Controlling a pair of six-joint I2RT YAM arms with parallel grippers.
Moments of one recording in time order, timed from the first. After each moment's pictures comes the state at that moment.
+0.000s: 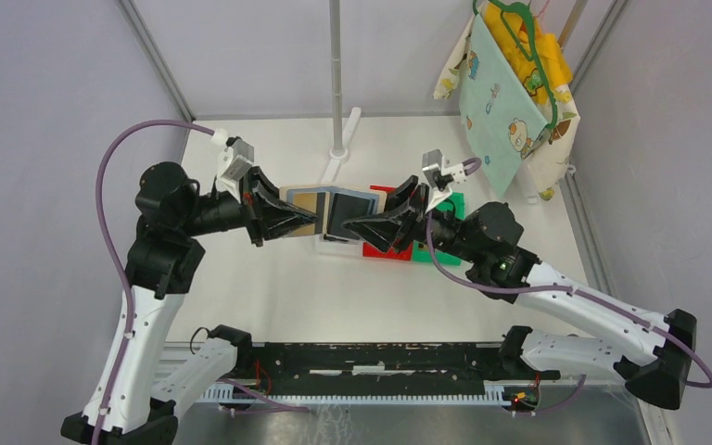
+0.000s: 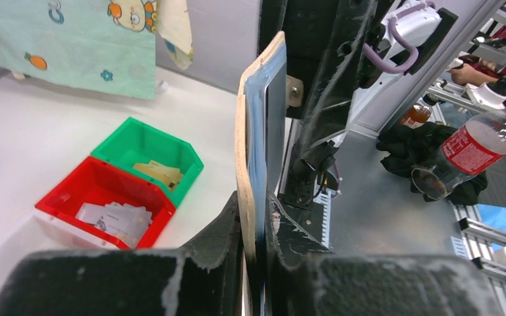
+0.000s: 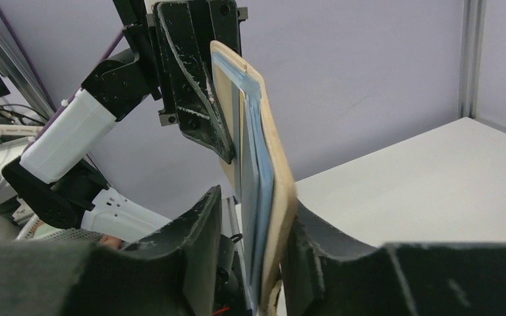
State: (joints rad) left arm -0.28 0.84 1.21 -0.35 1.08 -0.25; right arm 1.00 1.03 0.93 0.43 -0.25 0.42
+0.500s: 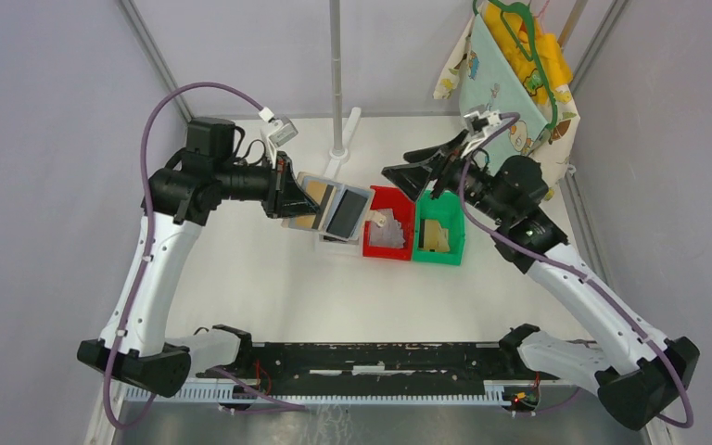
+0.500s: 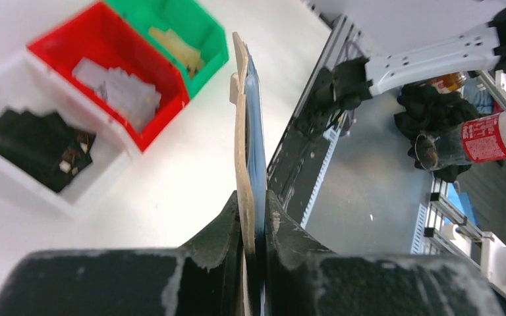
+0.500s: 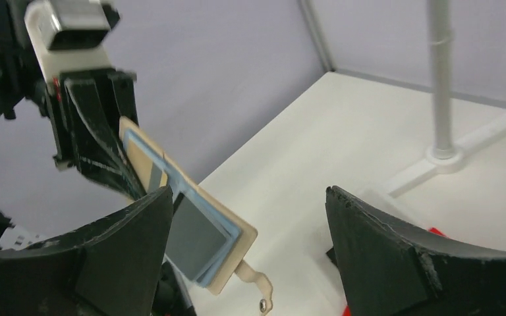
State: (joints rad) left arm -0.28 1.19 1.56 -1.00 0.94 0.03; right arm 0.58 1.06 1.01 0.21 -0.39 0.54
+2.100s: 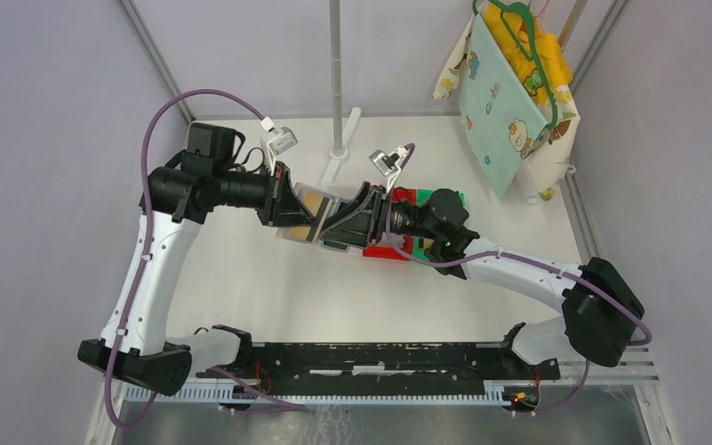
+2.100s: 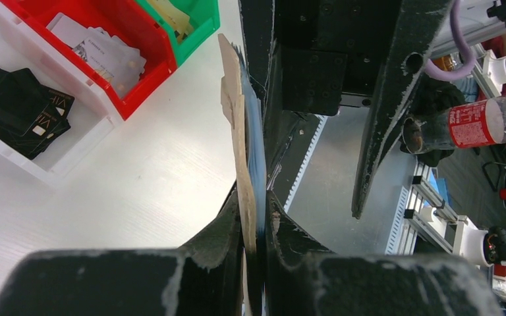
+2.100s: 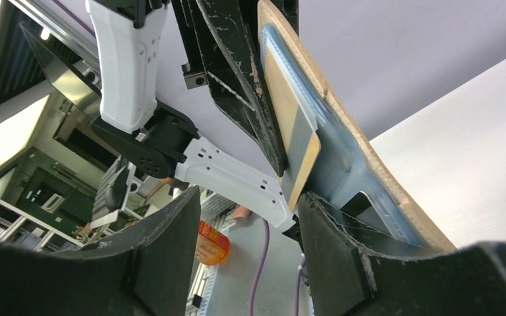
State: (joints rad) left arm -0.27 1.22 1.57 -1.20 0.92 0.09; right arm 0.86 1.39 0.88 0.84 -0.63 1.01
